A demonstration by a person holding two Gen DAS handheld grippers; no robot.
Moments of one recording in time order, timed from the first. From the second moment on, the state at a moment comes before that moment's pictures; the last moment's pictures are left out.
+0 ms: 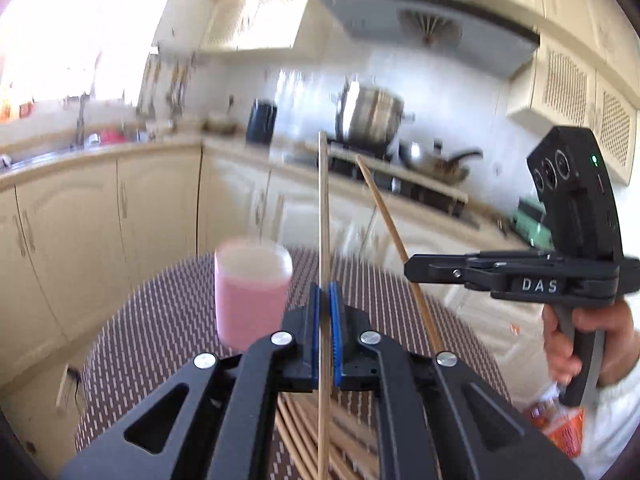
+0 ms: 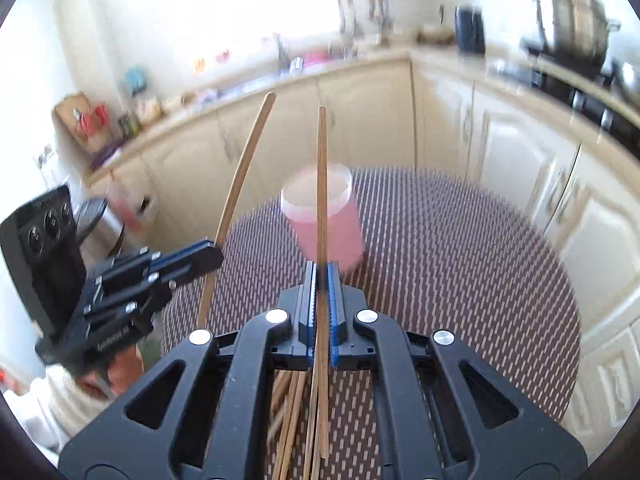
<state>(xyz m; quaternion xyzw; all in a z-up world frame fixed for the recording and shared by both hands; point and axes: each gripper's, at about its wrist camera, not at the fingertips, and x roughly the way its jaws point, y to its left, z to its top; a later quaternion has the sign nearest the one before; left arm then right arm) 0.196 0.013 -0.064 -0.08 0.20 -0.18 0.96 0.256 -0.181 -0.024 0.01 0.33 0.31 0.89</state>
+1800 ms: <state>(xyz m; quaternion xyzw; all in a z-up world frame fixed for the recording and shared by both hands) 0.263 0.025 -0.086 -0.08 0.14 -0.09 0.98 0.305 -0.128 -0.069 0.07 0.20 0.24 0.95</state>
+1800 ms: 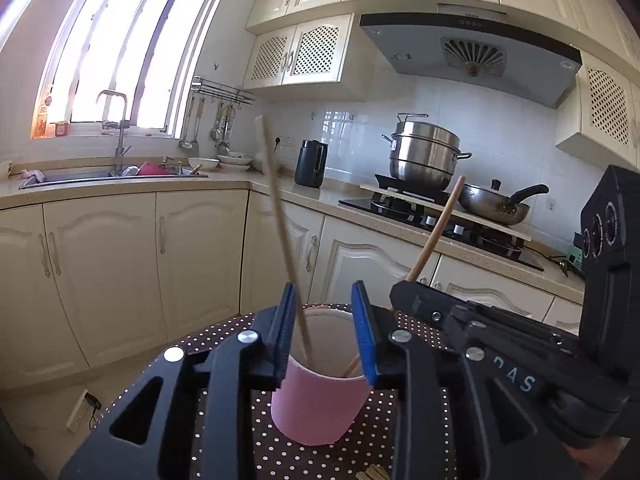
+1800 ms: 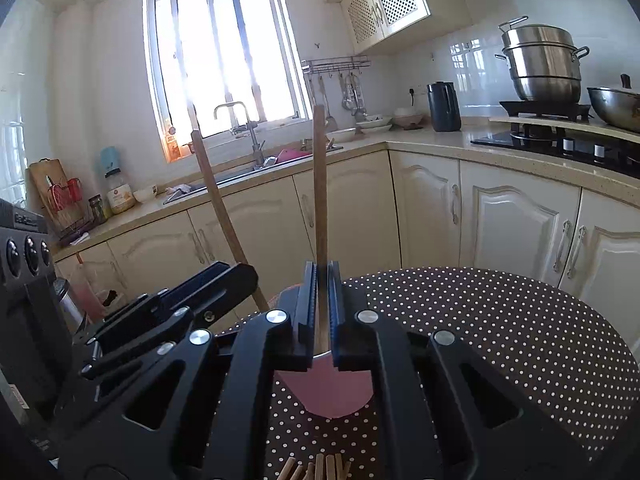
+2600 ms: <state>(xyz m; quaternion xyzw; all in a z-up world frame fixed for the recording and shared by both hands) 0.192 0.016 -0.070 -0.06 0.20 -0.09 0.97 0.241 -0.177 -0.049 0.04 0.22 0.21 0.95</state>
